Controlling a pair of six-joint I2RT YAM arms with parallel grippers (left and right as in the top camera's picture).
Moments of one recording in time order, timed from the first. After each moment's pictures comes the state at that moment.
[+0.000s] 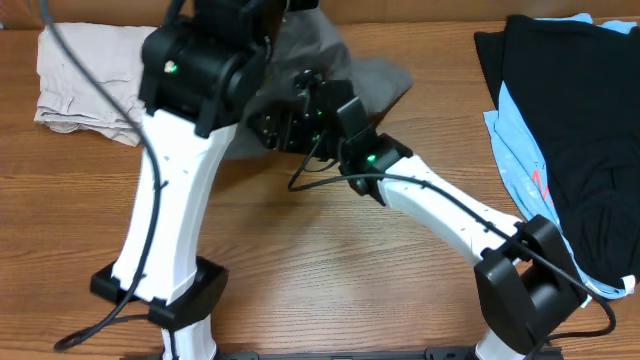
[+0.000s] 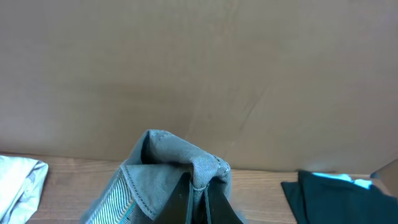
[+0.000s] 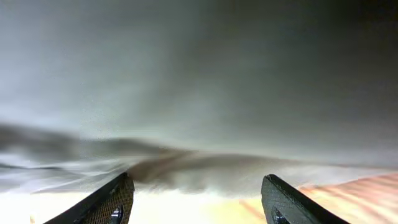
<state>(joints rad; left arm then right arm) -0.46 1.97 2.67 -1.03 -0.30 -0.39 0.66 1.83 1.32 0.07 -0.39 0.85</state>
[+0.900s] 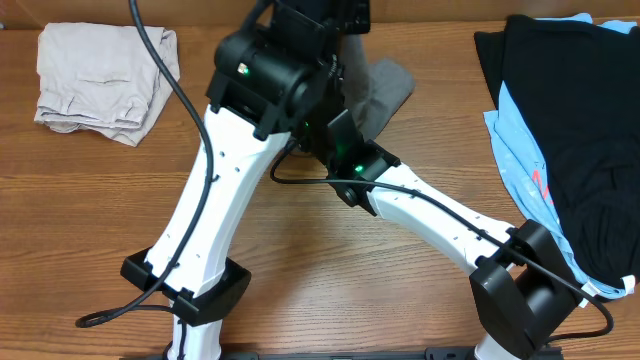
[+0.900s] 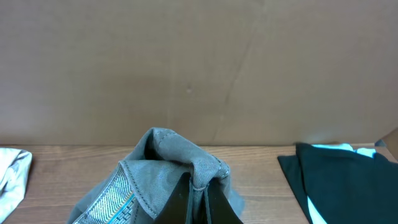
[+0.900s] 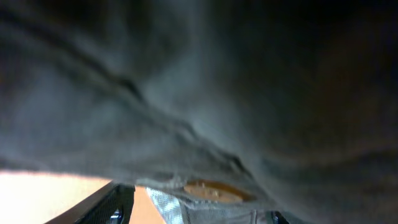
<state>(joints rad) -0.61 2.03 2.67 -1.05 -0.42 -0.39 0.72 1.83 1.32 0.24 0.09 1.15</state>
